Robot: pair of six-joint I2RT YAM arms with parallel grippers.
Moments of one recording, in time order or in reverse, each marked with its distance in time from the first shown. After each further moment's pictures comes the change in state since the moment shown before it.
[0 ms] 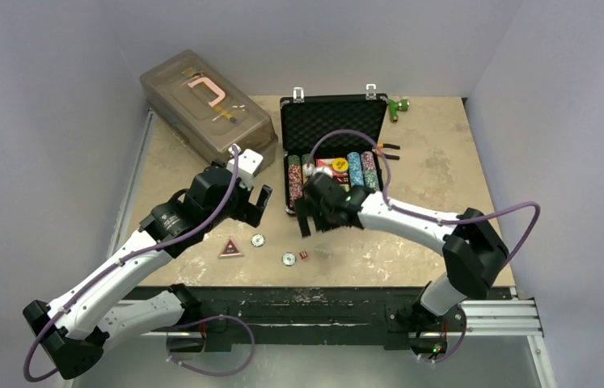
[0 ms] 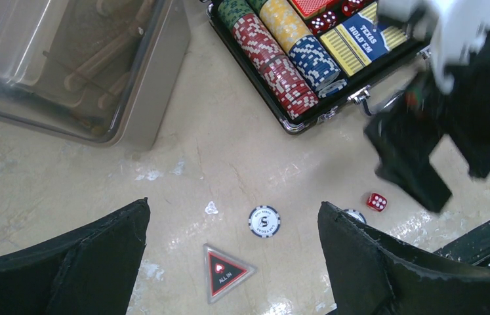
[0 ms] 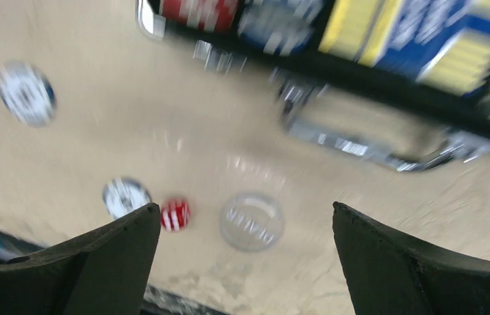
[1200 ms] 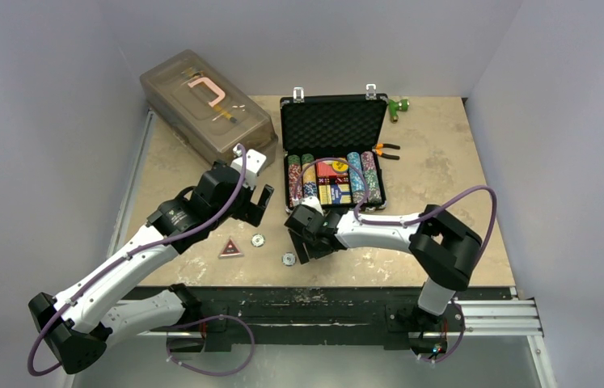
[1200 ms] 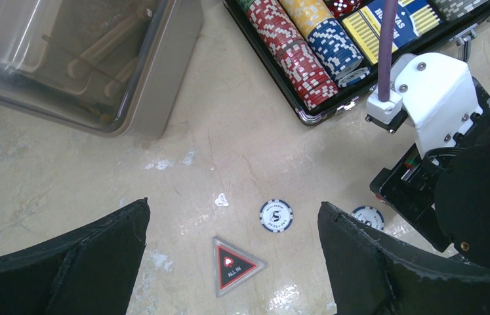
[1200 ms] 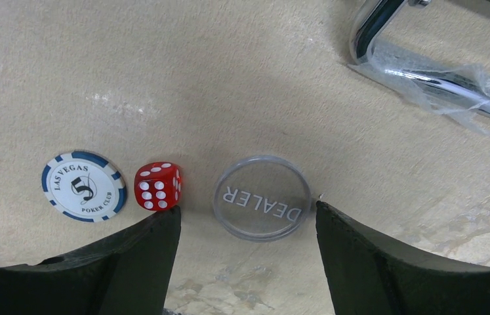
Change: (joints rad) left arm 0.000 0.044 0.000 -0.014 -0.045 0.000; right arm 0.219 0.137 -0.131 0.032 0.081 0.113
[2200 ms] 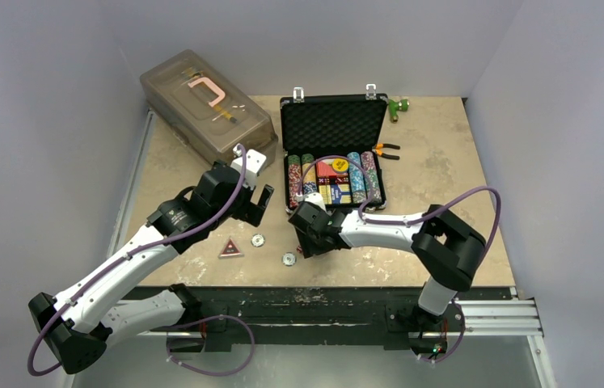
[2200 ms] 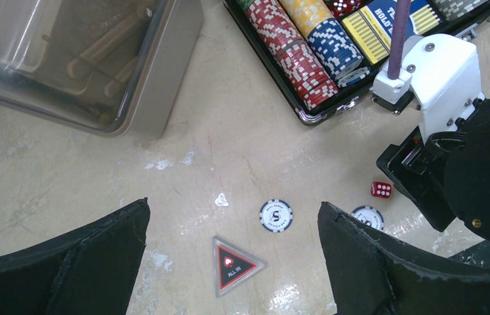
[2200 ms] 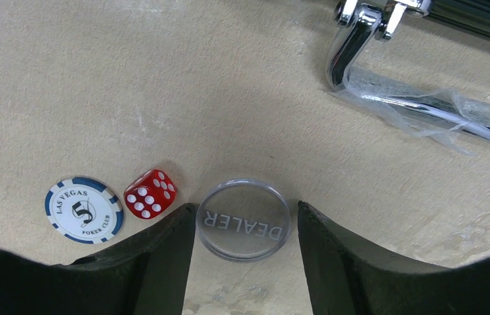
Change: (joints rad) left arm 0.000 0.000 0.000 0.000 0.000 0.000; right arm -0.029 -0.009 -0.028 0.074 0.008 0.005
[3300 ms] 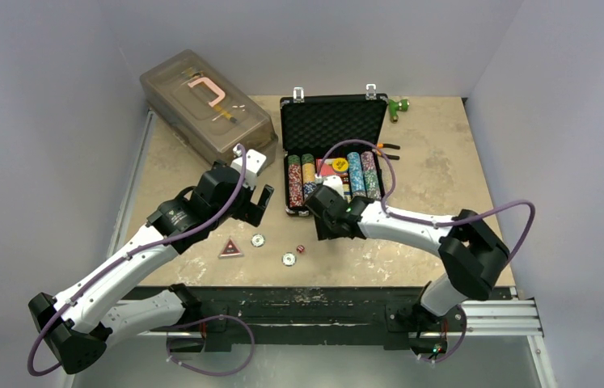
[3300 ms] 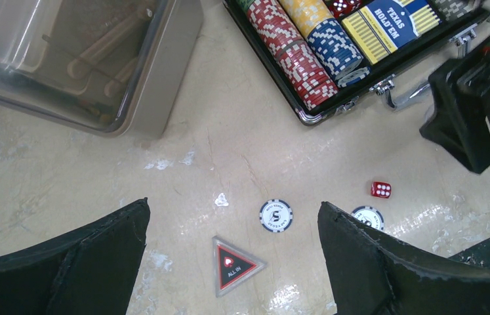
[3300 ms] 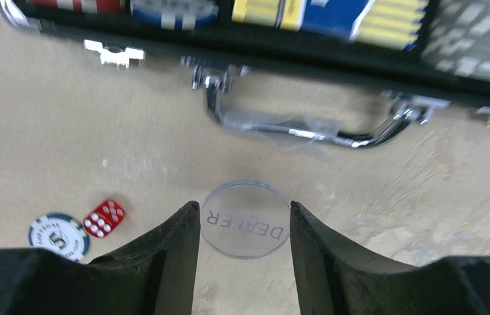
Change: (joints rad) left arm 0.000 -0.001 0.000 0.000 0.000 0.000; right arm -0.090 -0.132 -0.017 -0.059 0.079 -0.008
